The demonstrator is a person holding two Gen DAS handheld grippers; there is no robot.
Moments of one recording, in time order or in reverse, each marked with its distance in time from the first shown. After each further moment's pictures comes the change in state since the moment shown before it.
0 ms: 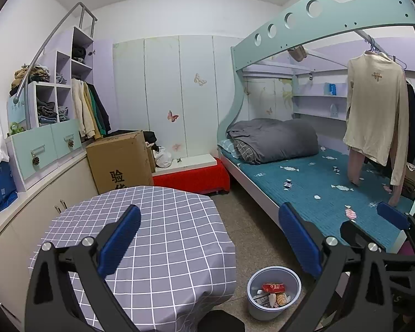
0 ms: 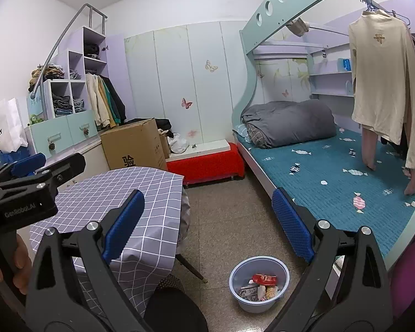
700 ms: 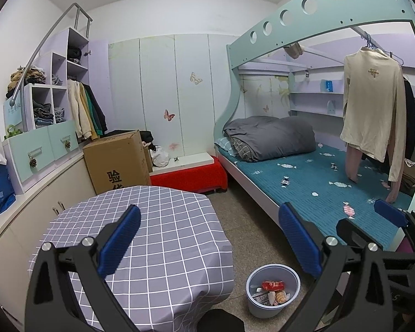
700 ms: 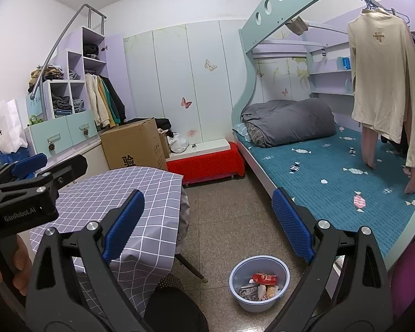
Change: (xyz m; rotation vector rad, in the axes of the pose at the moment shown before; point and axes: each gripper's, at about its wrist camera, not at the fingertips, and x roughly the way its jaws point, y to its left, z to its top) left arm 0.002 -0.004 0.000 0.016 0.008 -0.014; right arm 0.001 0.002 -0.005 0.005 0.005 -0.005
